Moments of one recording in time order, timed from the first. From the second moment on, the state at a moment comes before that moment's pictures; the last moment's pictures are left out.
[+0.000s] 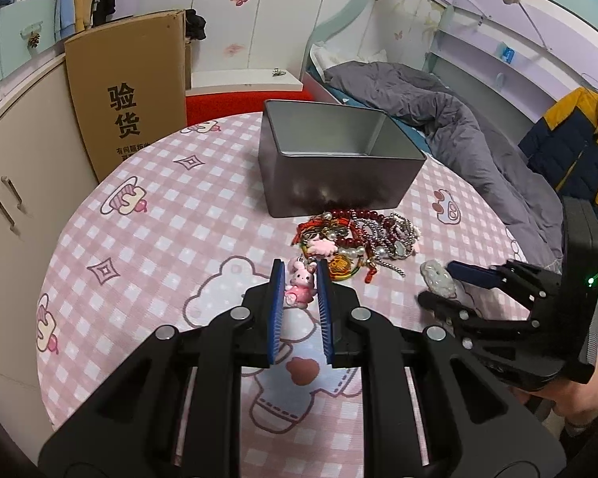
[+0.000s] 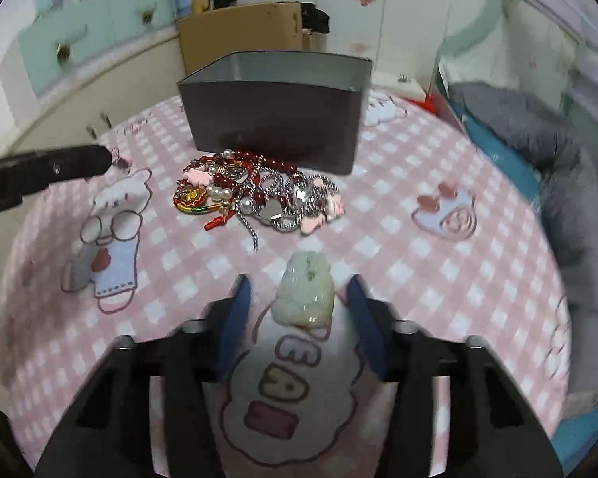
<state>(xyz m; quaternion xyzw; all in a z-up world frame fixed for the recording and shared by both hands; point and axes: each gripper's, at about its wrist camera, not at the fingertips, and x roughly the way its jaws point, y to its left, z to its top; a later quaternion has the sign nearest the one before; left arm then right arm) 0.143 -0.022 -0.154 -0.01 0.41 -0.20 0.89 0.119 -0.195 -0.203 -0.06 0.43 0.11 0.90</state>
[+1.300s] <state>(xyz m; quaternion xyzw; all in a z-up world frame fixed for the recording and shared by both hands) 0.273 -0.059 -0.089 -0.01 0.38 -0.19 0.90 0.261 -0.237 -0.090 0.12 0.37 0.18 0.91</state>
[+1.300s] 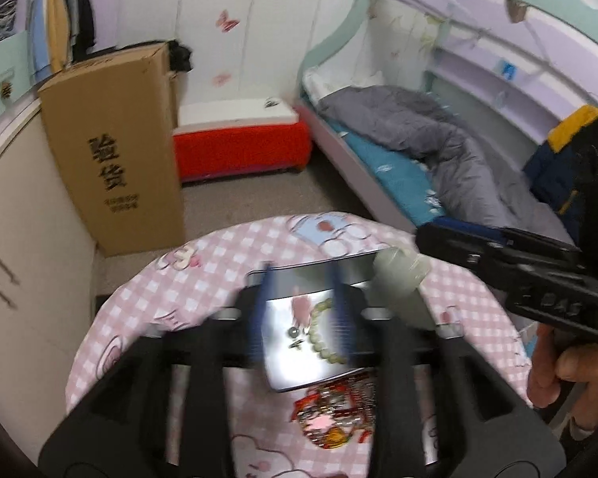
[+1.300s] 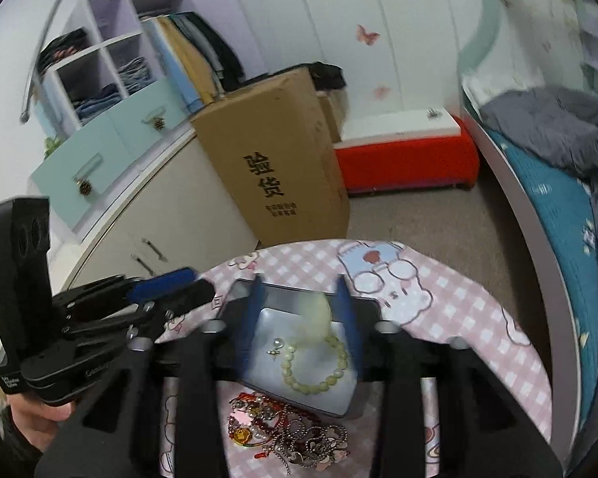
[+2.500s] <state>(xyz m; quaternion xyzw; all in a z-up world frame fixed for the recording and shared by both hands) 0.151 -0.002 -0.021 -0.01 0.24 -0.07 0.97 0.152 -0.251 -0.015 0.07 0.23 0.11 0.96</state>
